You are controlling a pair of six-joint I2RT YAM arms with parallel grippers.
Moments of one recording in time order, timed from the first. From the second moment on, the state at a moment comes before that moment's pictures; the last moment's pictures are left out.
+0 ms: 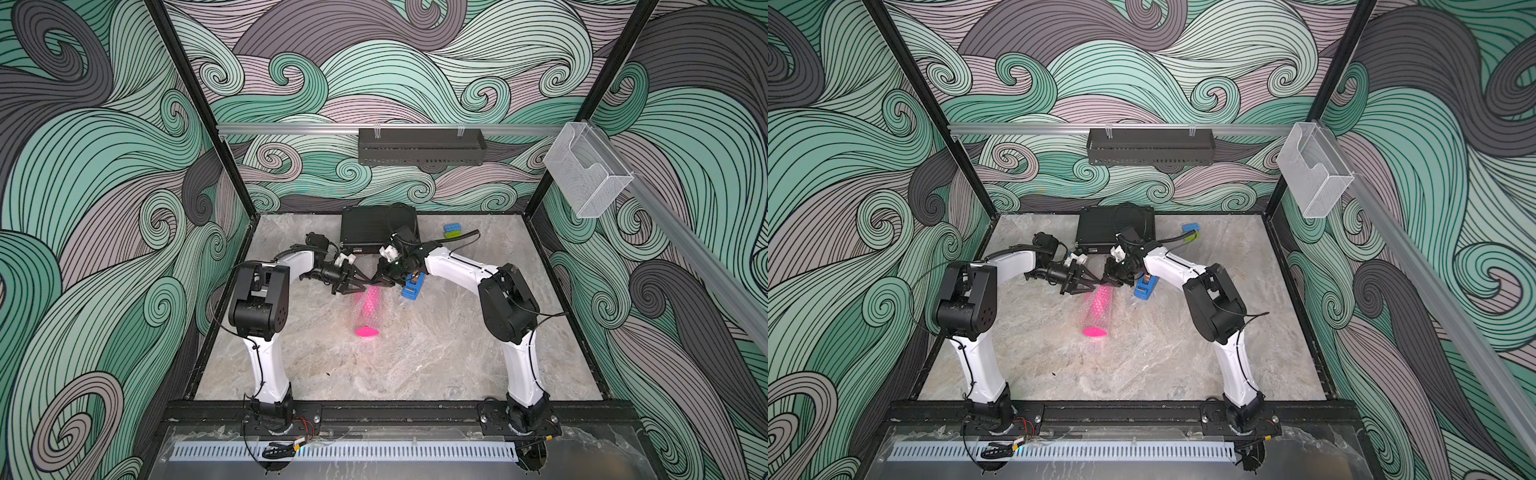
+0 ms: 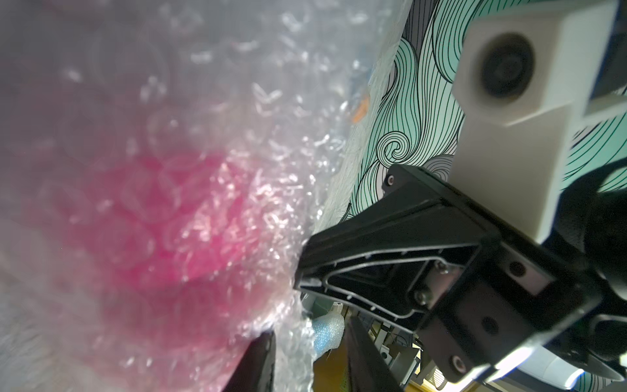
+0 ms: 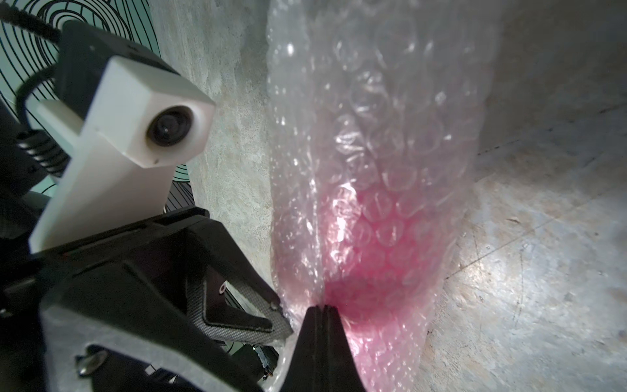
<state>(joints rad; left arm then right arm) -0.15 1.96 1.29 -0.73 1.09 -0.37 0.64 2.13 1.64 -0.52 -0.59 0.74</state>
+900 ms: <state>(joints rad) -0.15 2.02 1.41 -0.87 0.78 -0.32 0.64 2.13 1.65 -0.53 -0.61 0.72</state>
